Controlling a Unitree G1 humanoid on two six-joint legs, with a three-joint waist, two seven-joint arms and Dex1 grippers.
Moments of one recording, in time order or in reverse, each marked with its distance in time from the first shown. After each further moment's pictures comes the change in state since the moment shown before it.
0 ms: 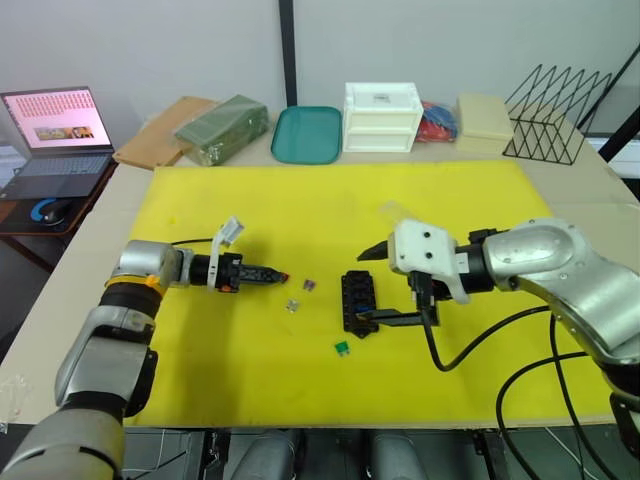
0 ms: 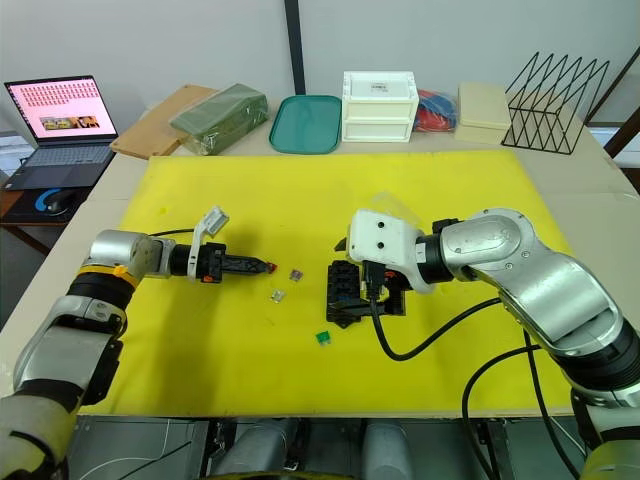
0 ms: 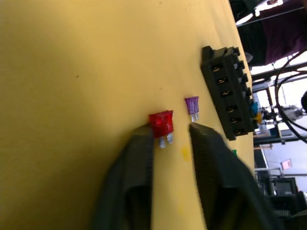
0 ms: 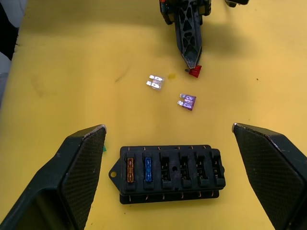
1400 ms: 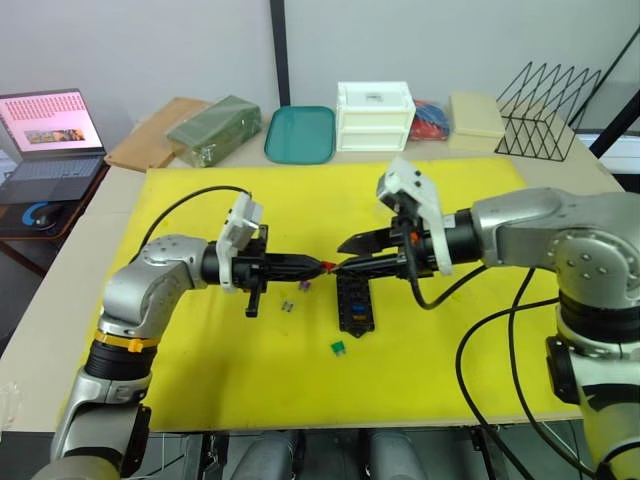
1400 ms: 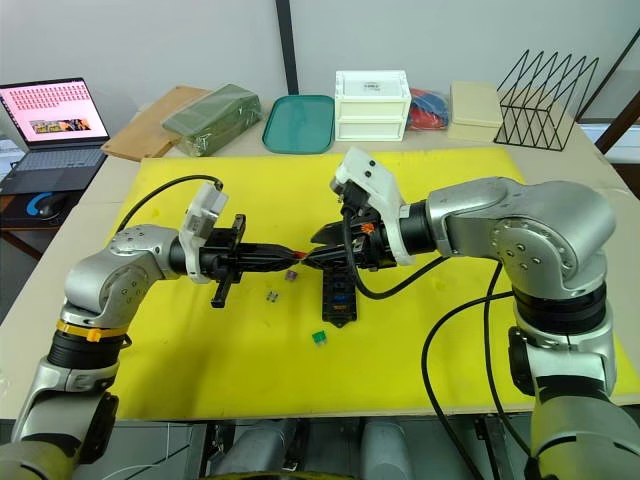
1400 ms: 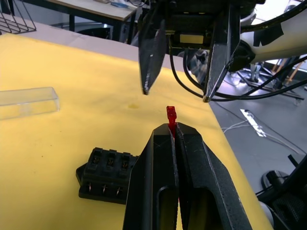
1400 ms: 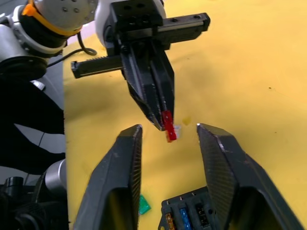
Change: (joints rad) left arm 0.311 -0.035 0.147 -0.869 -0.195 -0.358 0.088; right arm -0.259 0.264 -0.191 0.151 0.438 0.610 -0.277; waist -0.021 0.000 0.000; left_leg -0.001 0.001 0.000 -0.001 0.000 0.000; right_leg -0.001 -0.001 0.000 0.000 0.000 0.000
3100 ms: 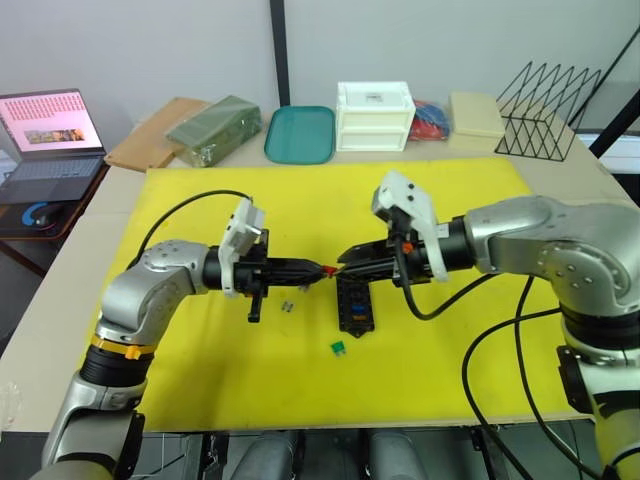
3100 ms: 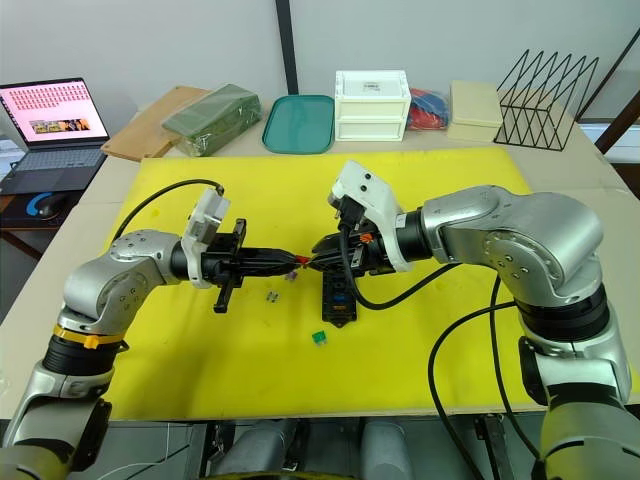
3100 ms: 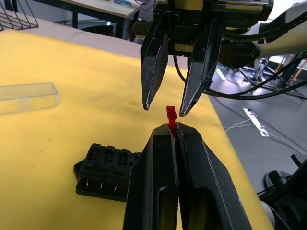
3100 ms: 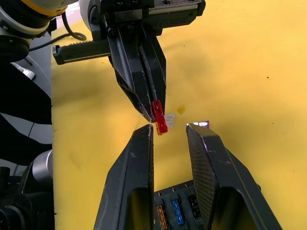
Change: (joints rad) left arm 0.029 0.029 -0.032 -0.030 -0.036 -0.020 0.056; right arm 0.037 -0.055 0.078 -0.012 -0.023 -0.102 0.011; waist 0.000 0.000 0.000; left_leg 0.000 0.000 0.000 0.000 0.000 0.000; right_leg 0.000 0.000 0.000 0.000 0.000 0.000
